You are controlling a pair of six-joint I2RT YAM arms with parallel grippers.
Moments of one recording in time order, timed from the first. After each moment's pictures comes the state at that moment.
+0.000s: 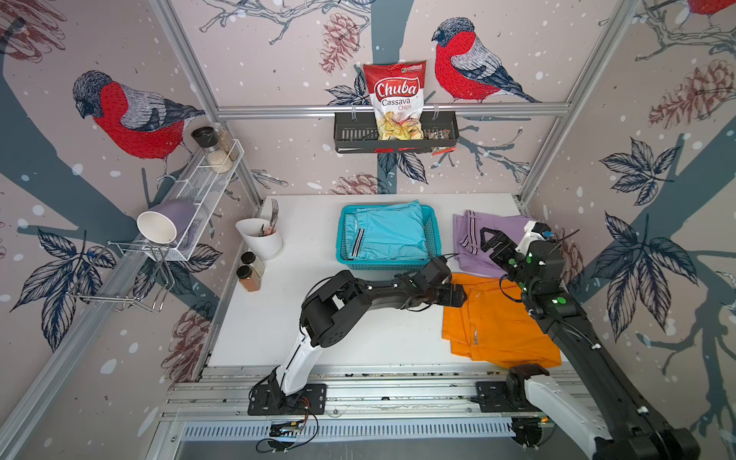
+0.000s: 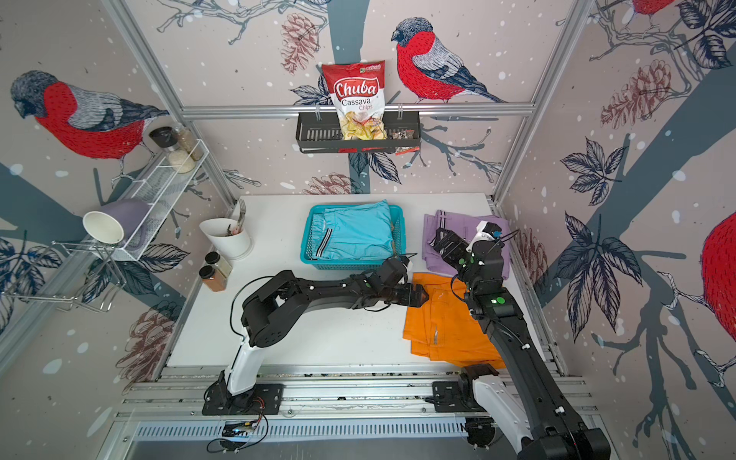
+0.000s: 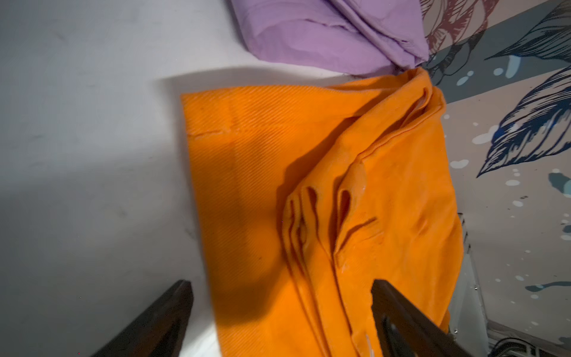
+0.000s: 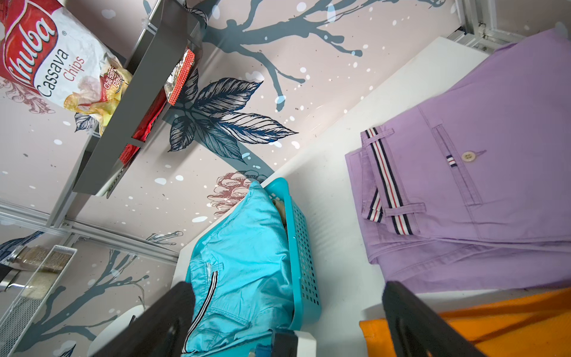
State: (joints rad) left arm -1.00 2.16 1.40 0.01 0.24 -0.78; right arm 0.18 0.88 0.72 -0.13 -0.06 0.73
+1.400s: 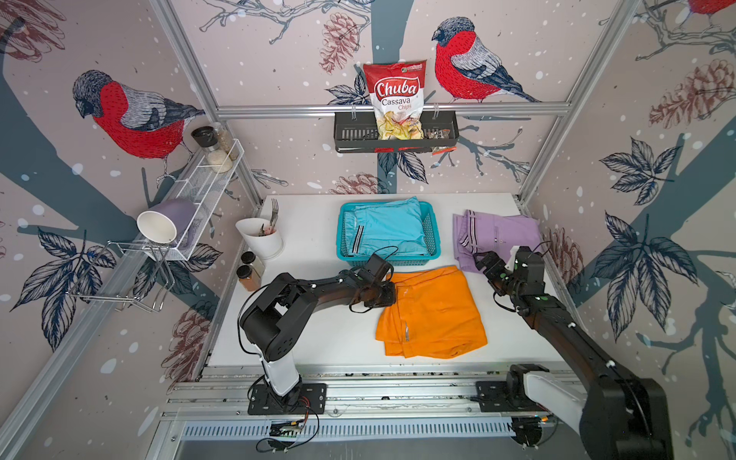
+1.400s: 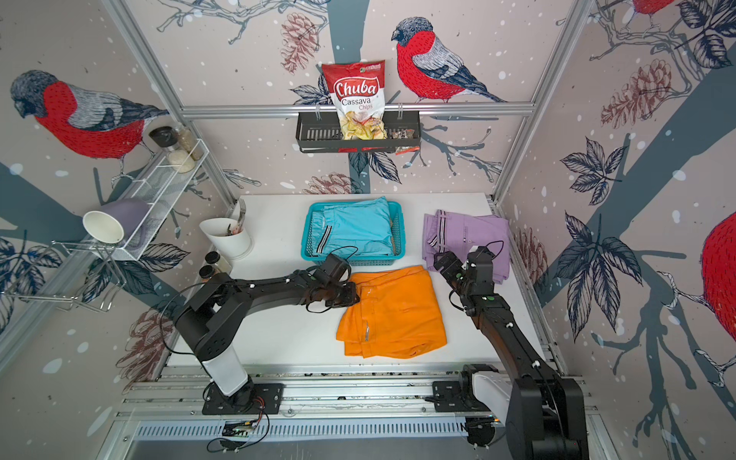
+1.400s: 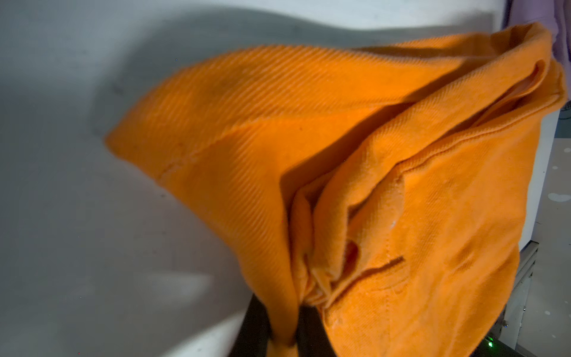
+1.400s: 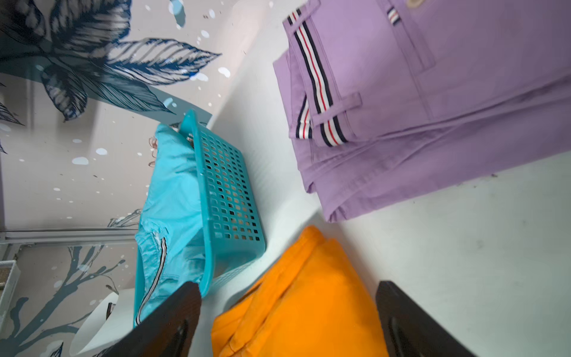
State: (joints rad) left arm -0.71 1.75 0.93 -0.23 0.25 -0.73; right arm 0.06 1.07 0.51 -0.03 -0.26 0.84
